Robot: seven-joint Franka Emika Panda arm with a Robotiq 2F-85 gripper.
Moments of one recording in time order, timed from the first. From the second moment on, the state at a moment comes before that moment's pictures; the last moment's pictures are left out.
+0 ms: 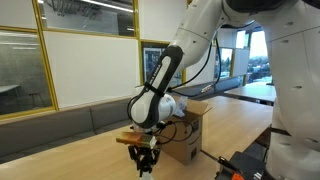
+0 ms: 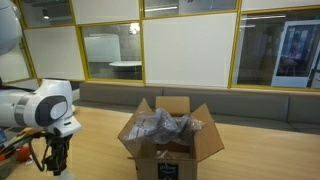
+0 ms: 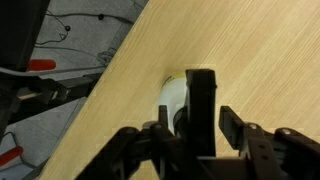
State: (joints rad) arm 0.28 0.26 0.19 -2.45 0.18 2.64 1.36
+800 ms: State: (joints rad) arm 0.28 0.21 0.15 -2.47 0.06 2.66 1.30
